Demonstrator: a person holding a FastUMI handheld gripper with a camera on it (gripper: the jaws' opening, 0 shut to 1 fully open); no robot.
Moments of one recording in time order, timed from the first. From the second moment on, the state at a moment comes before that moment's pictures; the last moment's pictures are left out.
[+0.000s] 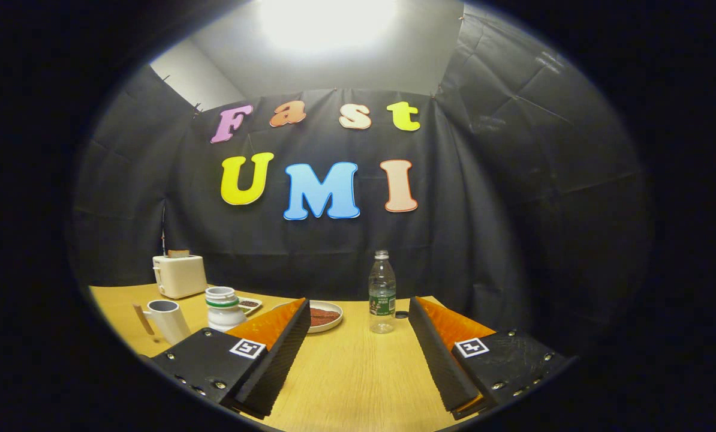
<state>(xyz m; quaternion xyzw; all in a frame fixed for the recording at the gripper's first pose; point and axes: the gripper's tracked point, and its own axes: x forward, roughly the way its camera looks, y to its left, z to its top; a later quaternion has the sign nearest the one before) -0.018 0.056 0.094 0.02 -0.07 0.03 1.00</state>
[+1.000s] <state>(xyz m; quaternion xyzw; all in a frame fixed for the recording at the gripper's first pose) -0.053 0.186 0.069 0.02 -0.04 0.14 0.99</state>
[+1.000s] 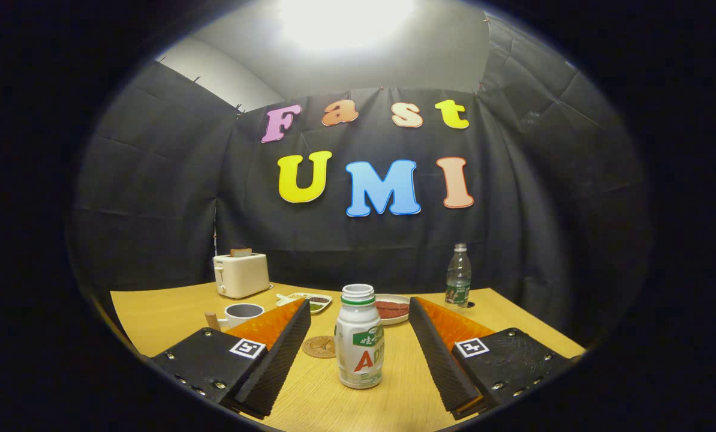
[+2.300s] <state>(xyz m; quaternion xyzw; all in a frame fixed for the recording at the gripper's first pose) 0.021 0.199 0.014 -0.08 0.04 0.07 0.99</state>
